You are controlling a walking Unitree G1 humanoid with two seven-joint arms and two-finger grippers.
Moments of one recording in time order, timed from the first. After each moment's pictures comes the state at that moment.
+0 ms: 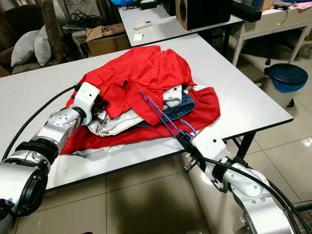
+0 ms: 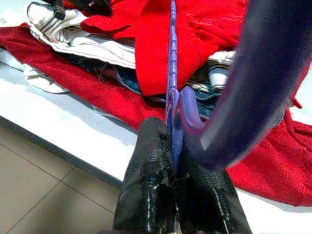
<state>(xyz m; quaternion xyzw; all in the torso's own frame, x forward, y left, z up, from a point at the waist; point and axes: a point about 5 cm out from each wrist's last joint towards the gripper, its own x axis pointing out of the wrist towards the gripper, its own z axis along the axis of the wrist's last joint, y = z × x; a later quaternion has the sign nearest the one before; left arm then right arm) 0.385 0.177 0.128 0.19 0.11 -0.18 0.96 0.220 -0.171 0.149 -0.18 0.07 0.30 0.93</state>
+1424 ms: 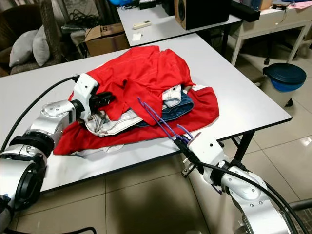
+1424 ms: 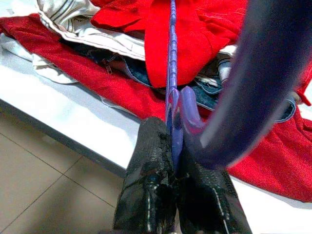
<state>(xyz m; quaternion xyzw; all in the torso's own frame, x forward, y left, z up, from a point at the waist) 0.387 0.177 0.151 0.15 0.10 -0.29 0.94 0.217 -0.167 0.144 -0.19 0.08 0.31 0.93</state>
